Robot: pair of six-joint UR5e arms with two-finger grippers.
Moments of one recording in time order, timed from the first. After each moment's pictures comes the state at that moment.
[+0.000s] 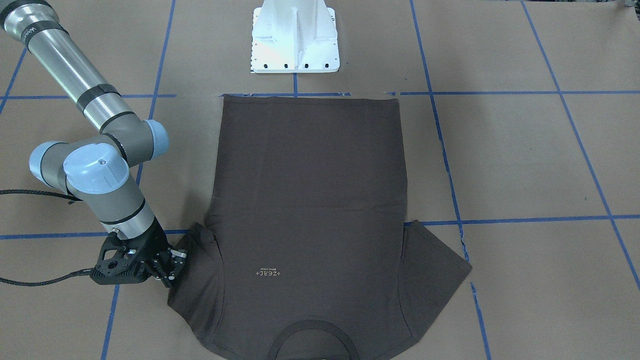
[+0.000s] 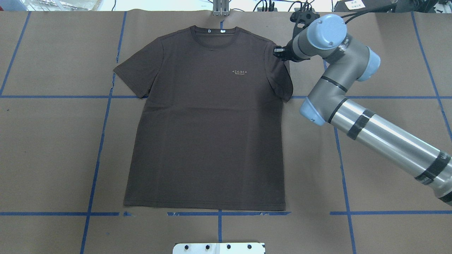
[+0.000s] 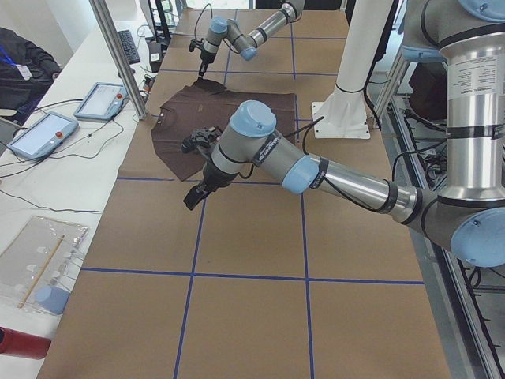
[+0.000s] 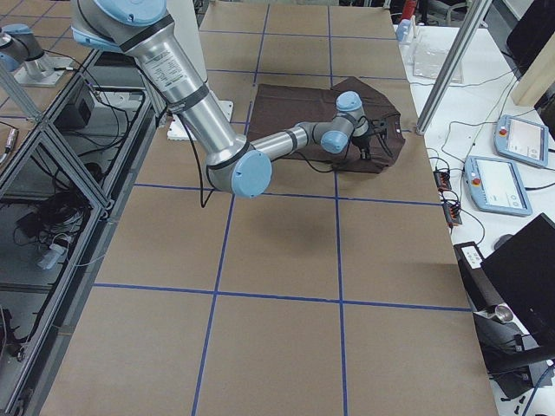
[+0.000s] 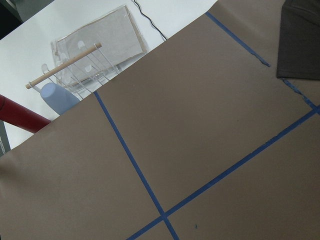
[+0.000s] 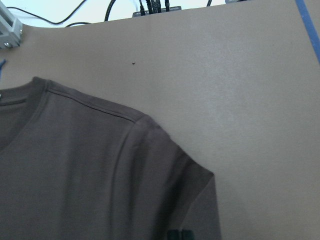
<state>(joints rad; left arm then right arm) -1.59 -1.46 -2.00 -1.89 -2.25 0.18 0.81 -0.85 1.19 -0.99 1.75 1.18</state>
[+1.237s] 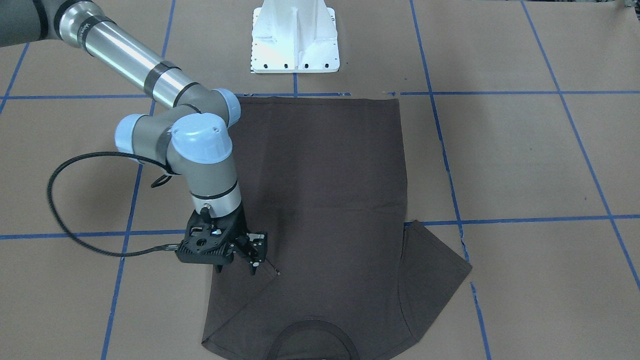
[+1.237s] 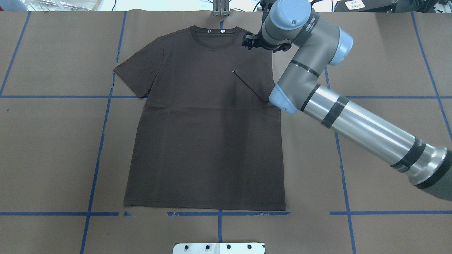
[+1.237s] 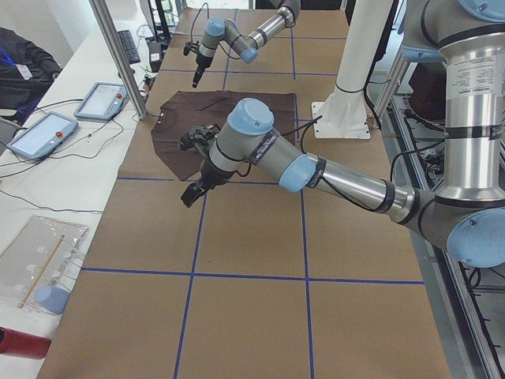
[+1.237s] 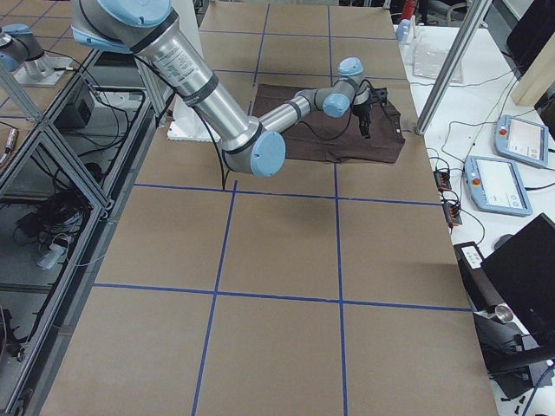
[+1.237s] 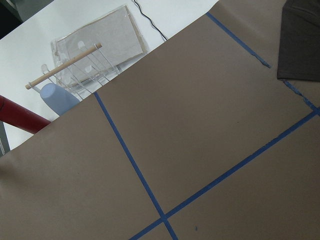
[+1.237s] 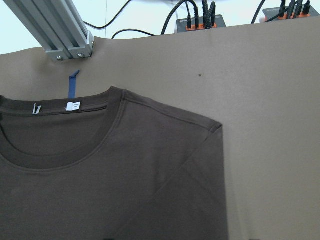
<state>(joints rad) -1.58 -1.49 -1.99 -1.93 -2.26 0.16 0.84 -0.72 1.21 -1.19 1.83 1.09</state>
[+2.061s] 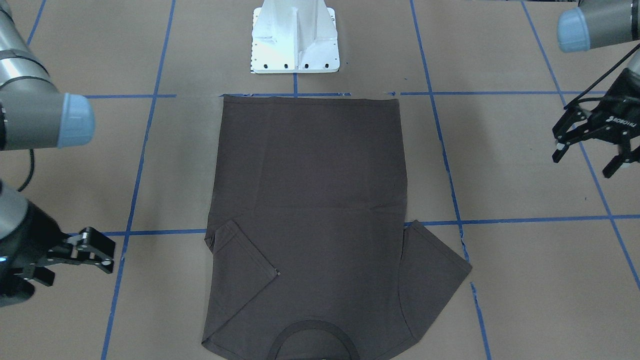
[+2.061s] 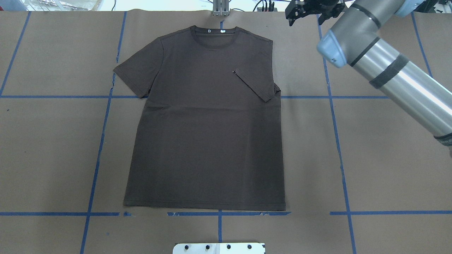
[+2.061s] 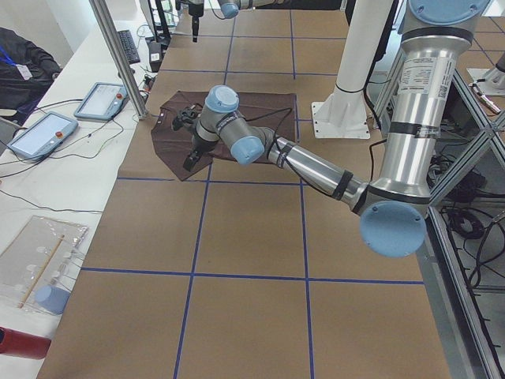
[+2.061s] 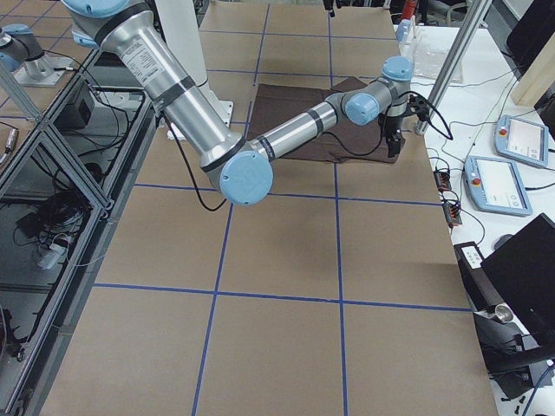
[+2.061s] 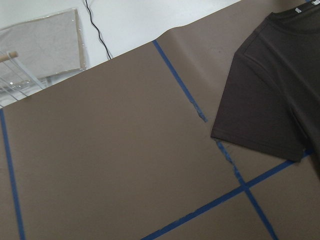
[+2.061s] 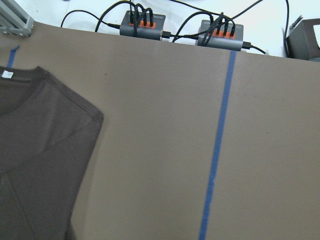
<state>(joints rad) -1.18 -1.74 -1.84 -2.00 -2.12 -0.46 1.17 -0.92 1.41 -1.42 2.23 0.52</state>
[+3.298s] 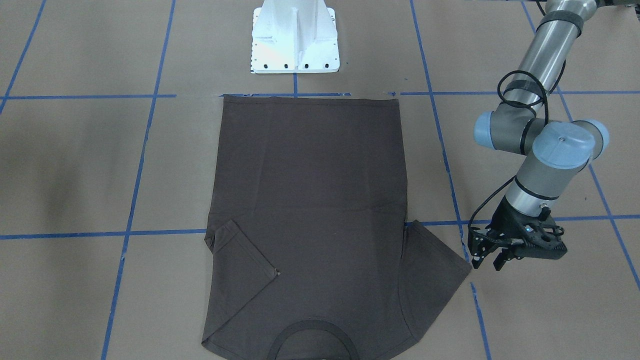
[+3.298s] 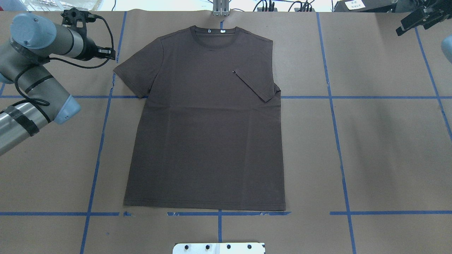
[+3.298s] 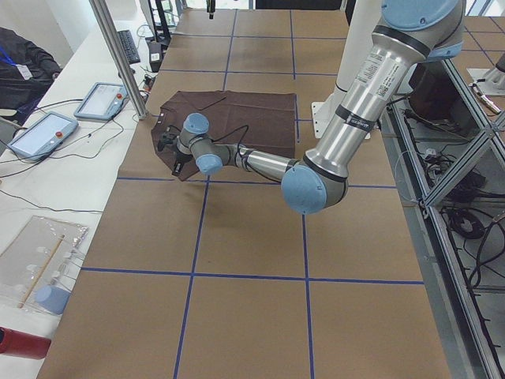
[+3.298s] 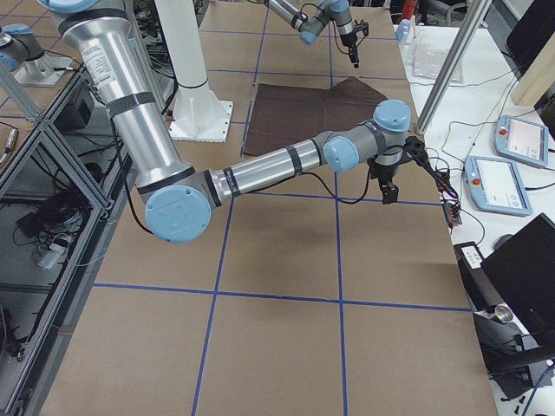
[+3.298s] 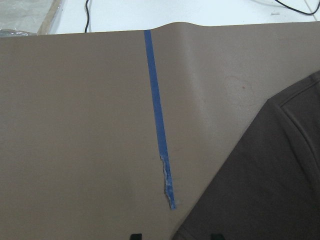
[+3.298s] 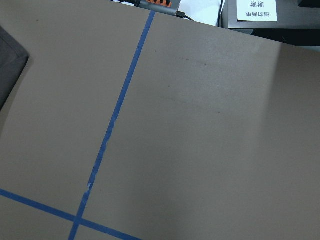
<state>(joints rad) -0.95 -2.09 -1.20 -2.37 -1.88 -0.87 1.34 -1.17 1.53 -1.42 2.33 0.23</state>
